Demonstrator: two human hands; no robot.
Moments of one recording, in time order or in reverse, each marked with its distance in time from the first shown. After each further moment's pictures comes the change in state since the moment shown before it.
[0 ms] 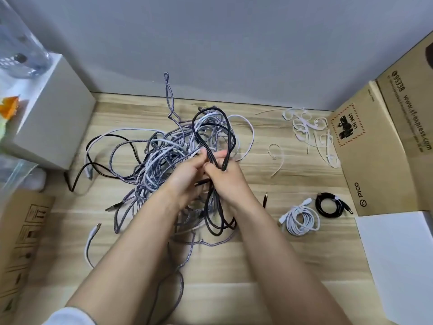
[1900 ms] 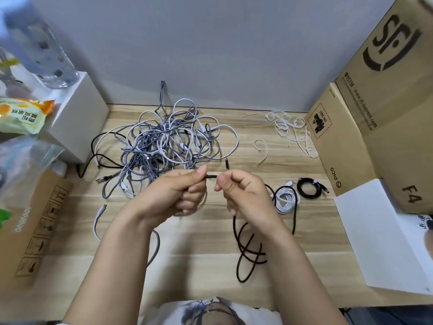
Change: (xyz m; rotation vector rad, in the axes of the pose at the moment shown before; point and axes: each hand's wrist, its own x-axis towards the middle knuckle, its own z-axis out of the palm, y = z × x) left_hand -0.145 -0.012 0.036 0.283 -0.245 0.081; right_hand -0.136 -0.009 -0.066 0.130 -0.254 -0.265
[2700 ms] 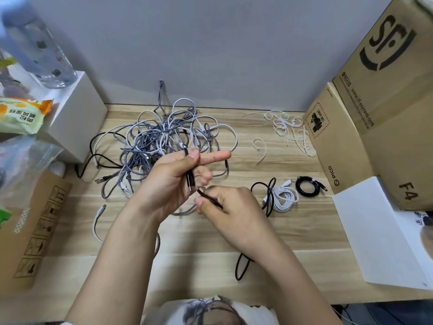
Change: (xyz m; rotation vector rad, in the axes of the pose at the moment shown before) left_hand -0.004 0.019 0.024 -0.233 0.191 0.243; right_hand -0.022 -0.015 0.024 -0.788 -0.059 -0.101
